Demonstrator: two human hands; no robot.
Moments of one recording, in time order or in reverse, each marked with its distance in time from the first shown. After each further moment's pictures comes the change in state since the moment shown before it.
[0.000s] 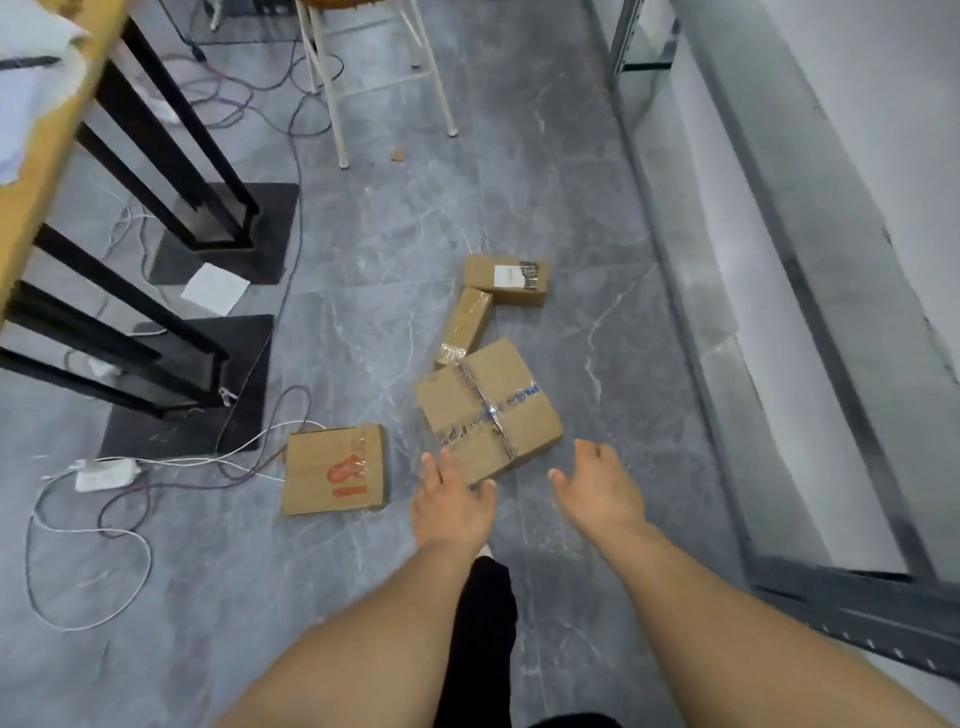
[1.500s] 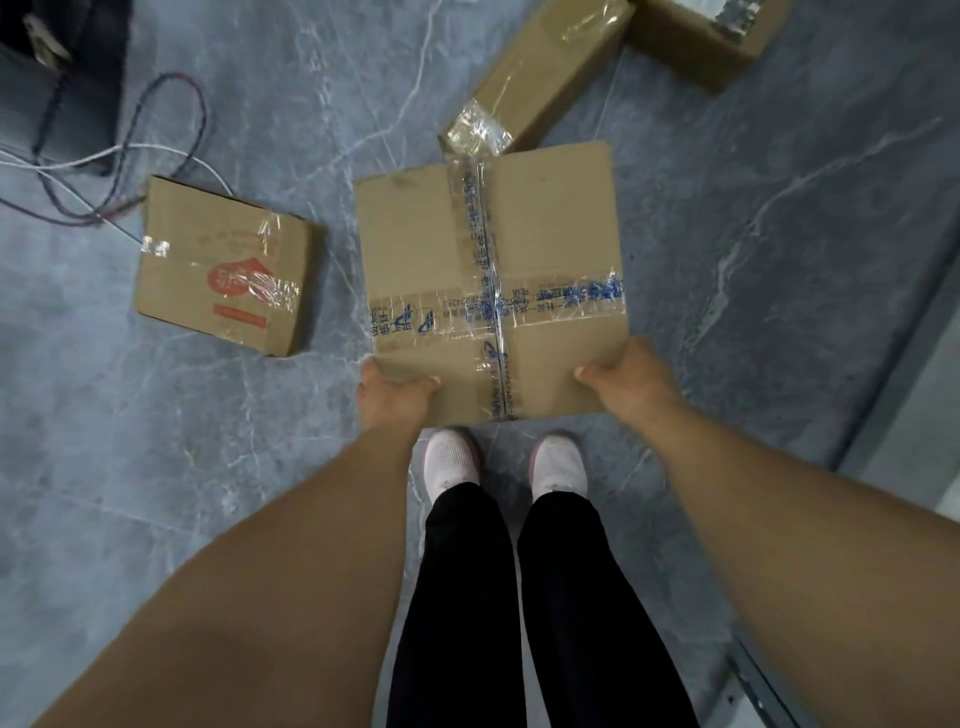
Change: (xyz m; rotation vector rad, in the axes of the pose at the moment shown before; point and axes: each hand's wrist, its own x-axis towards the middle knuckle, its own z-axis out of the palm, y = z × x) left_hand 0.329 -0.080 0.224 -0.721 0.129 -0.840; right_hand 0.420 0.066 0.170 -0.047 -0.366 0.100
